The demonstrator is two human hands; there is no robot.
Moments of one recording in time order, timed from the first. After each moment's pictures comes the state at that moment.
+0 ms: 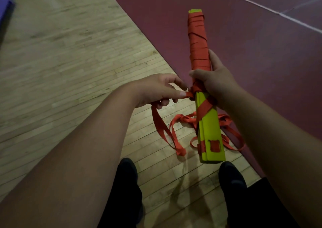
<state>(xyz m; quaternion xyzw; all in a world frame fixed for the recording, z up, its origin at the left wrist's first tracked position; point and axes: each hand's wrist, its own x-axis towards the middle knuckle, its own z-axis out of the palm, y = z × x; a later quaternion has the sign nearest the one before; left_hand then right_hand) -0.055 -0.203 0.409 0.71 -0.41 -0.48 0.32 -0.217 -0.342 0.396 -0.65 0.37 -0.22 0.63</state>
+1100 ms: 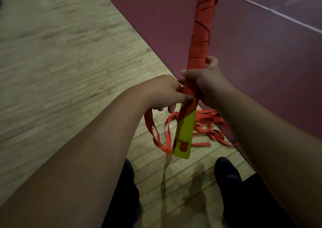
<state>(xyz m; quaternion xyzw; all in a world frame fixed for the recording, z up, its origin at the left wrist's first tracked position) -0.094 -0.220 0.416 0.79 -0.49 -0.36 0.12 -0.209 -0.338 0.388 -0.52 0.38 -0.25 0.72</state>
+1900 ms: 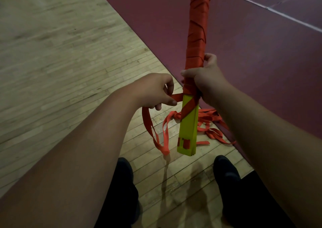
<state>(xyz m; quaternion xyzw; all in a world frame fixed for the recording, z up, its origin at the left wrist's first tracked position) -0.080 -0.213 0.405 0.79 -0.50 -0.31 0.16 -0.214 -0.342 0.391 -0.56 0.41 -0.24 0.68</state>
